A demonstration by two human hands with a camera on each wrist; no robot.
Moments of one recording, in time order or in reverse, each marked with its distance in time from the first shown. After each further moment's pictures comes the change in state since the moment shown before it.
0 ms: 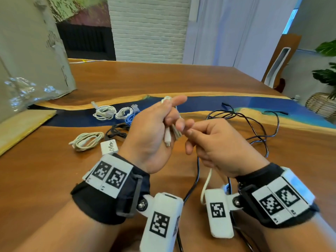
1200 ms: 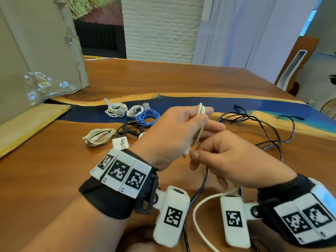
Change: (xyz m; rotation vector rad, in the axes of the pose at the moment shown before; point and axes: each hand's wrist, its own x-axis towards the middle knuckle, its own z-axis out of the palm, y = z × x) left_hand -0.002 0.005 -0.005 0.537 -0.173 -0.047; right_hand -0.015 -0.016 -0.001 -0.524 -0.227 0.033
